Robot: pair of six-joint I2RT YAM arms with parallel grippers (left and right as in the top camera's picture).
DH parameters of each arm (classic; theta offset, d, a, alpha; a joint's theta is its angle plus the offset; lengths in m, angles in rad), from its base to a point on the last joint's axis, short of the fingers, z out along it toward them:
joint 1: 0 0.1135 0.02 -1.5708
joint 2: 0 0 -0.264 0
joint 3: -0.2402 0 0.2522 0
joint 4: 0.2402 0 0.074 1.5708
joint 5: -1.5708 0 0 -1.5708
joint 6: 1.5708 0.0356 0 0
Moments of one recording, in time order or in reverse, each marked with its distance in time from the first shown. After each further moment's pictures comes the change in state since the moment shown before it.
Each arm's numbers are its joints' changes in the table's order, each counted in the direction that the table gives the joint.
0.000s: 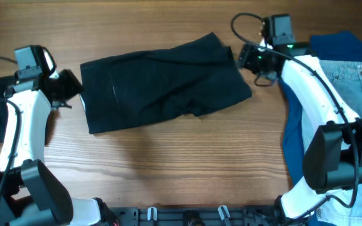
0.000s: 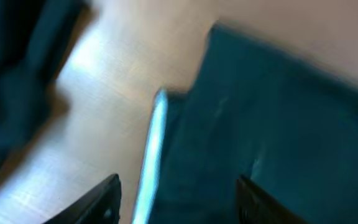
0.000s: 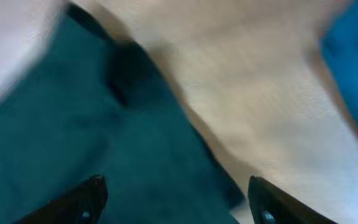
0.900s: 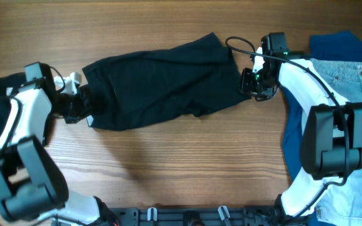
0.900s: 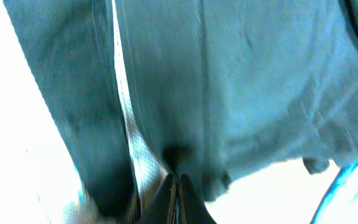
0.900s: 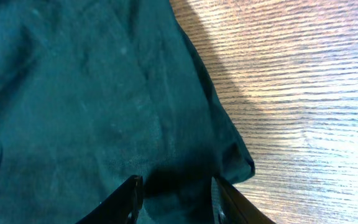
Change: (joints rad) left arm 0.051 0.109 0.068 0.142 -0.462 0.238; right arm -0.033 0.105 0.098 0.040 0.192 -0.180
